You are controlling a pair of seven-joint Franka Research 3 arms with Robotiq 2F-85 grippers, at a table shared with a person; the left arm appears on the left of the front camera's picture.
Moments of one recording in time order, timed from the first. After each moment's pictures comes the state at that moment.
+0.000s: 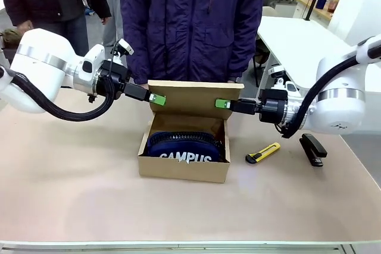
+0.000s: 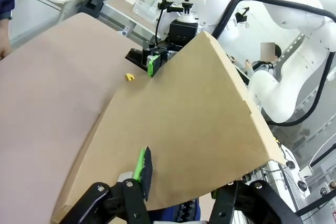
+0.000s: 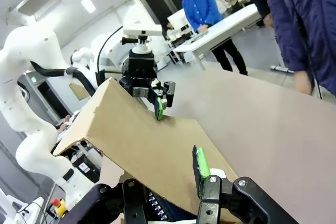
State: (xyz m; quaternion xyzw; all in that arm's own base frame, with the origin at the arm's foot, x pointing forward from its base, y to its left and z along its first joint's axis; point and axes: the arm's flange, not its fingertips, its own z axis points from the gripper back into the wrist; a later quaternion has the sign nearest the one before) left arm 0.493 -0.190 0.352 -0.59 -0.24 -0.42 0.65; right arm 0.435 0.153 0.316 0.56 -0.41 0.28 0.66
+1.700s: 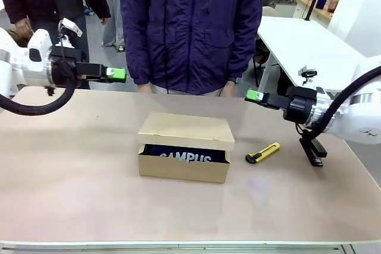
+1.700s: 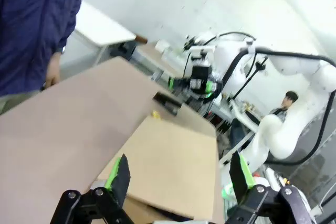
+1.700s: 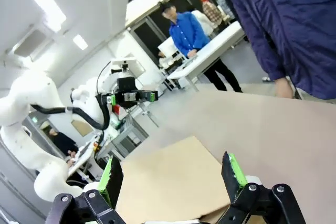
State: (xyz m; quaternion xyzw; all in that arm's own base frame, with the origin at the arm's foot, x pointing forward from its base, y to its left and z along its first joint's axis) left arm 0.478 -0.098 0.387 -0.59 -0.35 -0.32 0.65; right arm 0.422 0.097 0.331 0.59 -0.42 0.19 0.66
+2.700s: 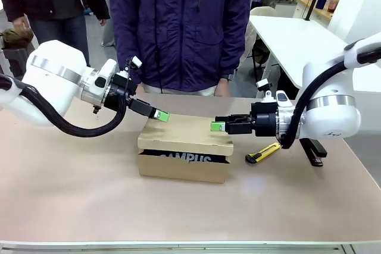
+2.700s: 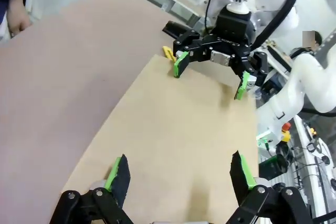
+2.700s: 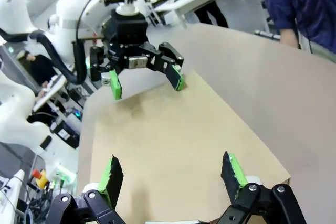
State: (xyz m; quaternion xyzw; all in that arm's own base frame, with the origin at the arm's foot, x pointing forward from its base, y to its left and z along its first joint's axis) left arm 0.474 -0.211 0.327 -0.49 -0.25 -0.43 0.72; right arm 0.405 0.175 0.296 0.49 -0.36 0.33 0.72
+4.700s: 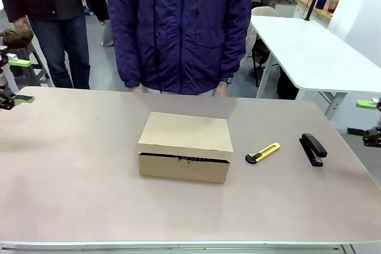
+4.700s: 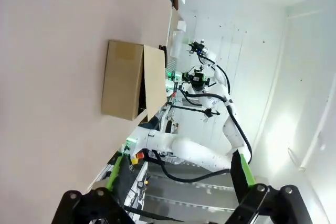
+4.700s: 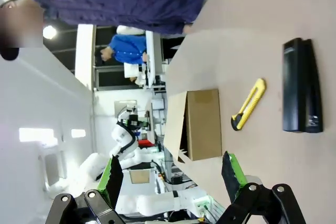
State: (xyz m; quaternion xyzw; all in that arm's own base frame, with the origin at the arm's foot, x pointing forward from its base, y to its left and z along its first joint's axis) left arm 0.450 0.139 0.375 -0.65 0.02 0.07 0.75; right arm 0.328 -0.177 0.353 0.62 -0.15 -0.18 0.75
